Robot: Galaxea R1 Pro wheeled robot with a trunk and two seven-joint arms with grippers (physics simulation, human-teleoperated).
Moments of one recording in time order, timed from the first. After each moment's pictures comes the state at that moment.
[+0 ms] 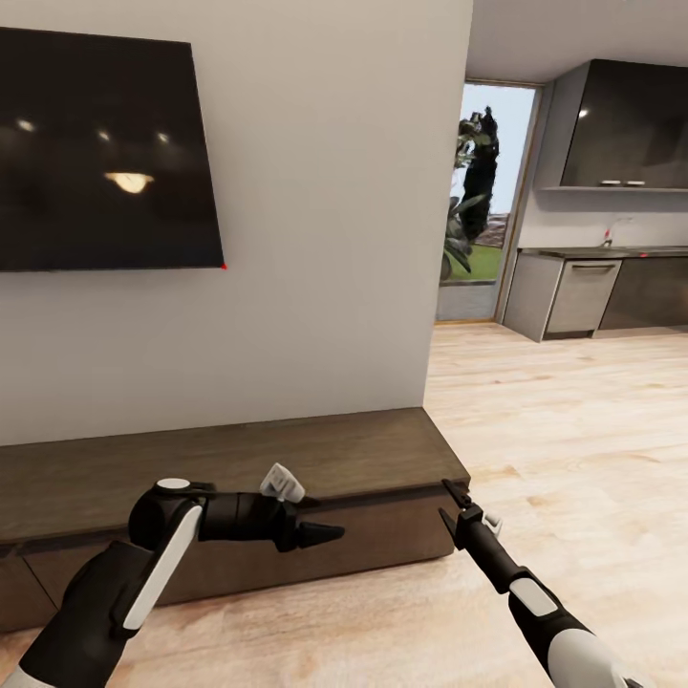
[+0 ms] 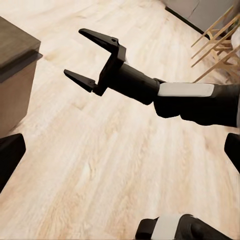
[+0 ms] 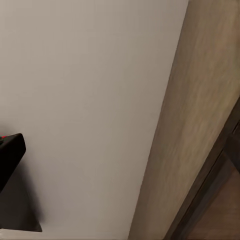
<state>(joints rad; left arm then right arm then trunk) -0.45 0.17 -0.28 -1.60 0.27 0.97 -0.90 -0.64 -0.06 -0.55 -0.24 -0.70 0.38 0.92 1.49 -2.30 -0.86</state>
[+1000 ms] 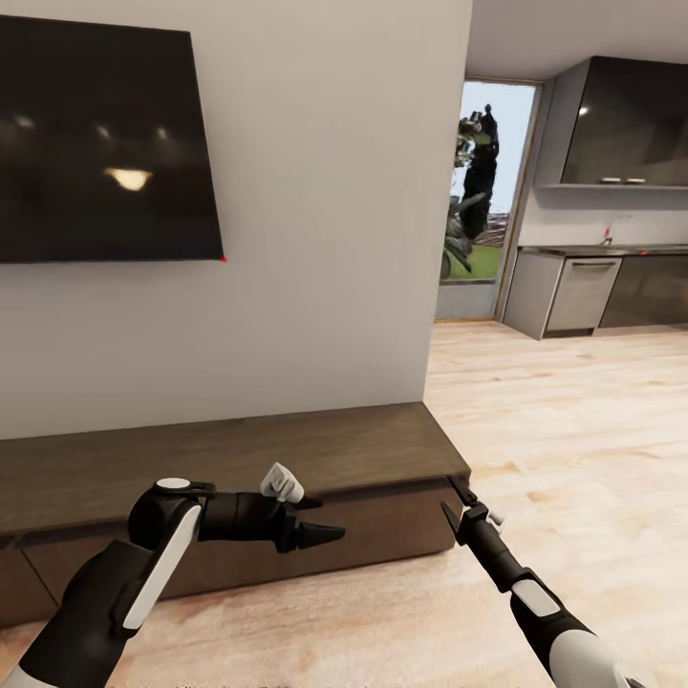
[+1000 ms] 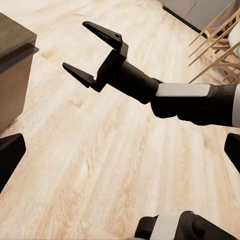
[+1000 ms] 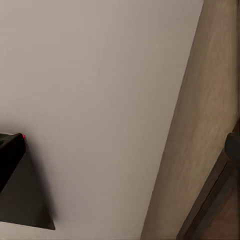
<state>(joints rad) -0.45 0.17 -0.28 -1.60 0.27 0.97 -0.92 -0.64 -0.06 -0.56 -0.24 -0.70 0.38 1.00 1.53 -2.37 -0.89</state>
